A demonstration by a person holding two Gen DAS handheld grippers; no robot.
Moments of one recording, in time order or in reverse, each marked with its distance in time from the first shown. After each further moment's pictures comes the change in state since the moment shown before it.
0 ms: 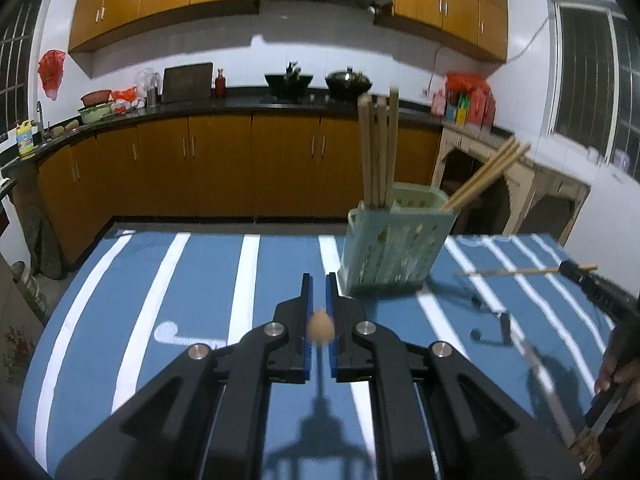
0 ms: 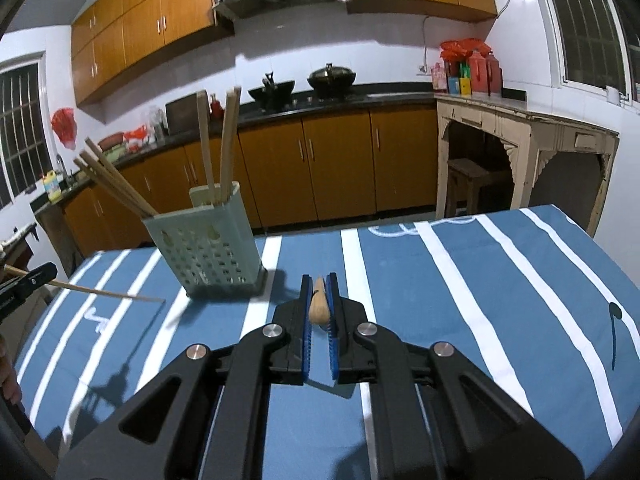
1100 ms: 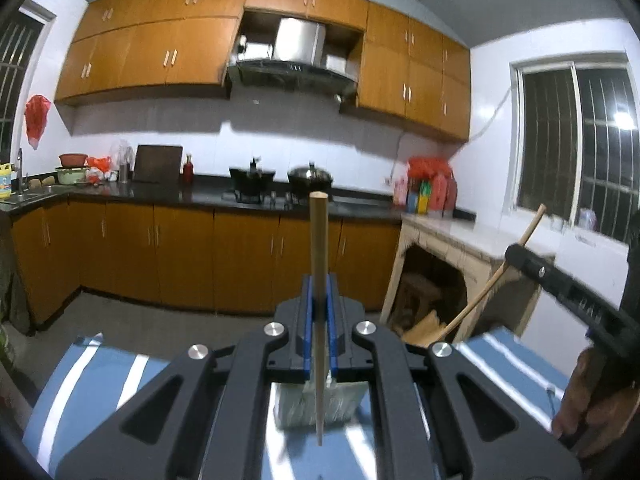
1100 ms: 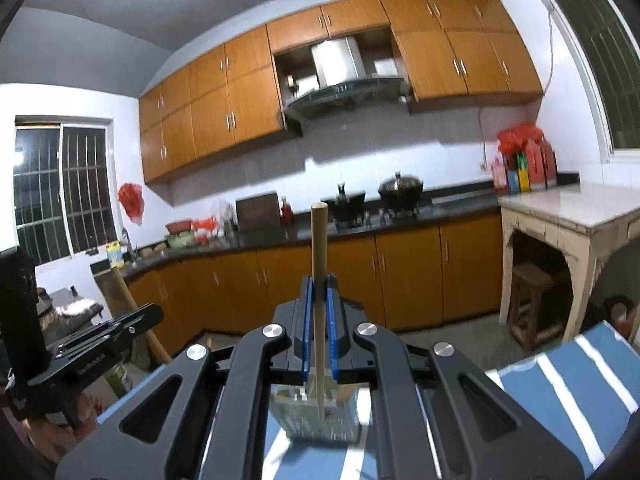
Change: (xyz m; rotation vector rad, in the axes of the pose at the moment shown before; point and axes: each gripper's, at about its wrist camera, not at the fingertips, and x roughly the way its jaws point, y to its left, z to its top) left arm -0.044 -0.061 0.132 -0.013 -0.318 -0.122; right arm -0.055 0.067 0.139 -0.038 -0.362 0.235
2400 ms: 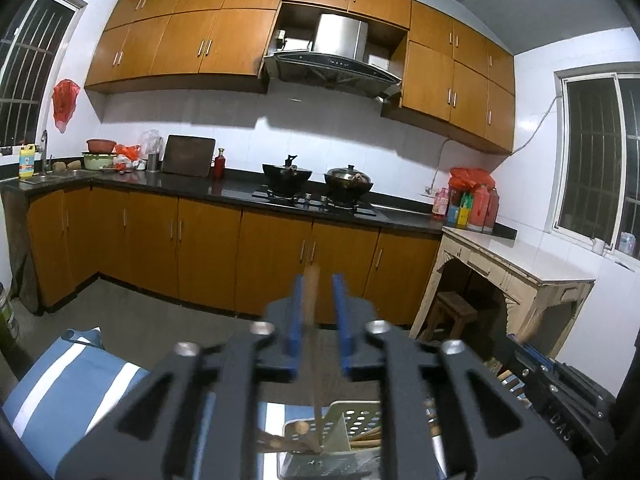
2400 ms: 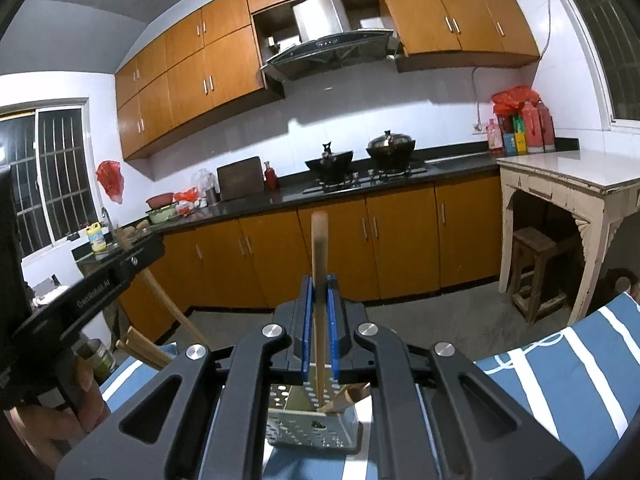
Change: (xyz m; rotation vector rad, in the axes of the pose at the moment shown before) left arm 0.105 0.023 -0.007 -0.058 0.000 0.135; right arm 0.081 -0.007 -0.050 0.039 0.157 -0.043
